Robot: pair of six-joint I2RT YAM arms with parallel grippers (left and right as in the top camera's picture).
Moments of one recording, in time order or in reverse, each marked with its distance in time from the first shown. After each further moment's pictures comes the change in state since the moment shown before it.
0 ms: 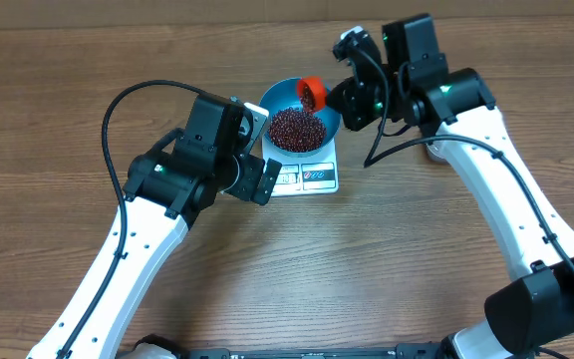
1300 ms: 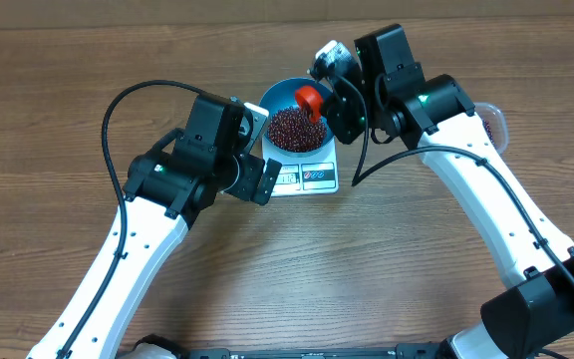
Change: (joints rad) left arm 0.000 0.000 0.000 0.000 0.000 0.000; right arm 0.071 -0.002 0.000 -0.050 0.148 -0.156
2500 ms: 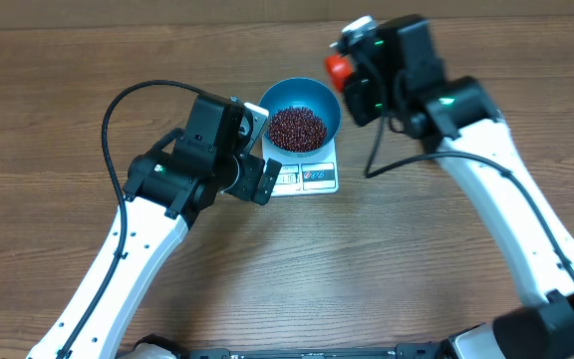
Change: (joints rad) left arm 0.000 0.000 0.000 0.000 0.000 0.000; right arm -0.059 -0.082 0.004 0.054 0.178 0.151
